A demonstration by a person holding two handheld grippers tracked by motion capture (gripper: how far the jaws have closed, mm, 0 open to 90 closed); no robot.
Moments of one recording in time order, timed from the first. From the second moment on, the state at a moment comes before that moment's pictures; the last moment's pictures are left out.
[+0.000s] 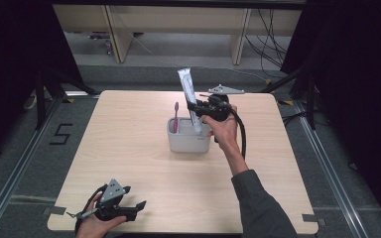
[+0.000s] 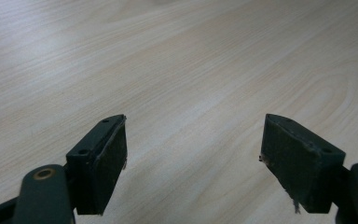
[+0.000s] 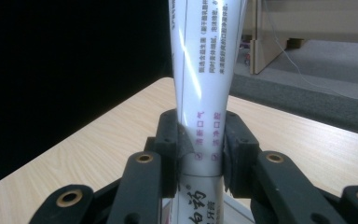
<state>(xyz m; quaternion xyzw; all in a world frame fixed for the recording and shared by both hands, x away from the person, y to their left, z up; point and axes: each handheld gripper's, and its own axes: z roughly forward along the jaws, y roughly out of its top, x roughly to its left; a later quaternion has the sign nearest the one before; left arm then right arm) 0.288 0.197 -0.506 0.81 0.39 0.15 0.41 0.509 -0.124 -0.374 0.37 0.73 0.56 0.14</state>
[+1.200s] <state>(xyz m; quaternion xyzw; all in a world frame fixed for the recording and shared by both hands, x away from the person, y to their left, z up) 0.286 0.194 -0.507 0.81 0.39 0.15 0.41 0.511 -0.111 -0.419 0.40 0.73 0.53 0.17</state>
